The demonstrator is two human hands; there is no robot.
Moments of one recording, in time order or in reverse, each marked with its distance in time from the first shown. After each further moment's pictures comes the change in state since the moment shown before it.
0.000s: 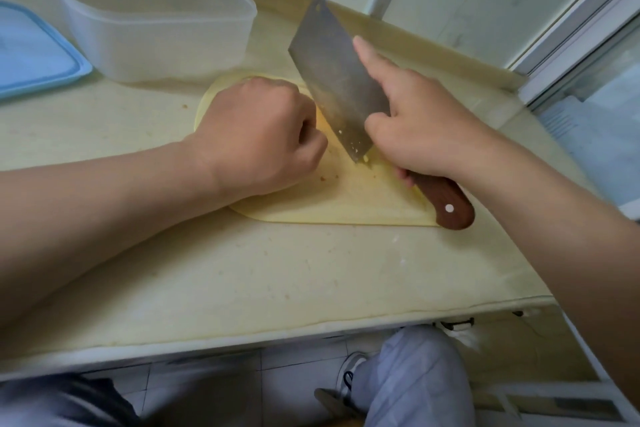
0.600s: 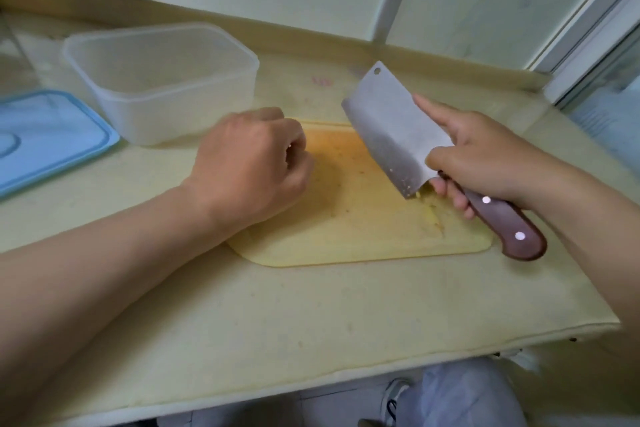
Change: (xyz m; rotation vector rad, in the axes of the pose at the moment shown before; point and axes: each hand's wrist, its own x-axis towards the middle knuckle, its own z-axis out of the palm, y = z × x) left_hand 0.006 -0.009 -0.011 0.067 0.060 -0.061; right_hand 0.003 0.066 -0.017 0.361 -0.044 0.189
